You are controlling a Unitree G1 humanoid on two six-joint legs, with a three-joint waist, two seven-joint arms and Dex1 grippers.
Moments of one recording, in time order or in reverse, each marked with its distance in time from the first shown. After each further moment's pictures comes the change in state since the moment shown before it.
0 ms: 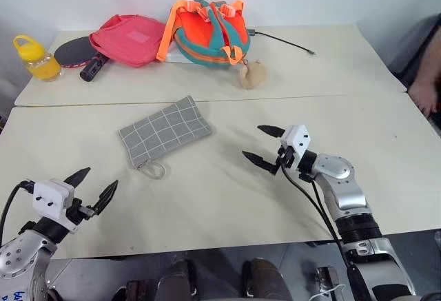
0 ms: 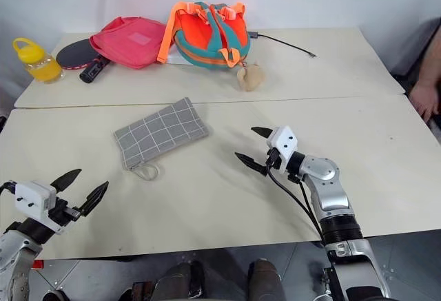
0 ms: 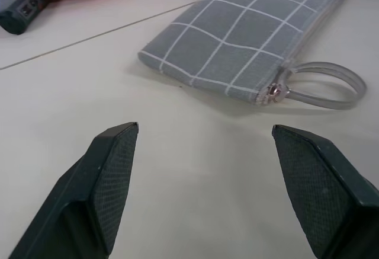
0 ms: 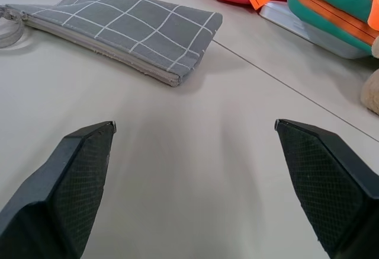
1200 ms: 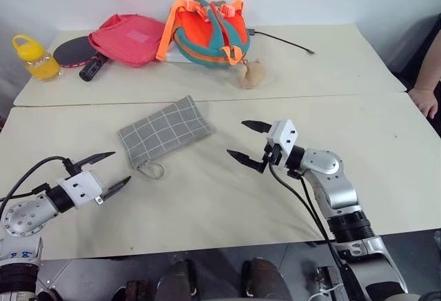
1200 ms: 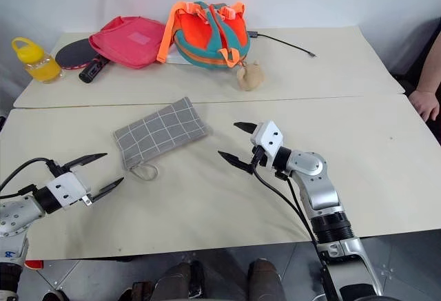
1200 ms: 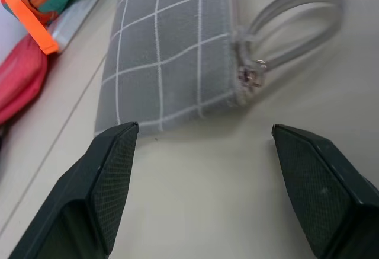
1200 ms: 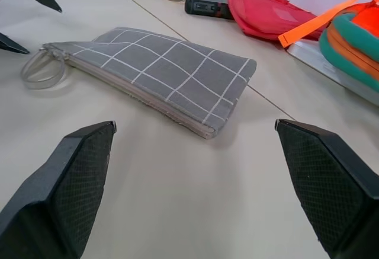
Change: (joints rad) left arm -0.385 0.260 -0.243 0.613 0.353 -0.714 -0.108; right arm -0.017 0.045 0.054 -0.149 -0.009 0.088 -0.020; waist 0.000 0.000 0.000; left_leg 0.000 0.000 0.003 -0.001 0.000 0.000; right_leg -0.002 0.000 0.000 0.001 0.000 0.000
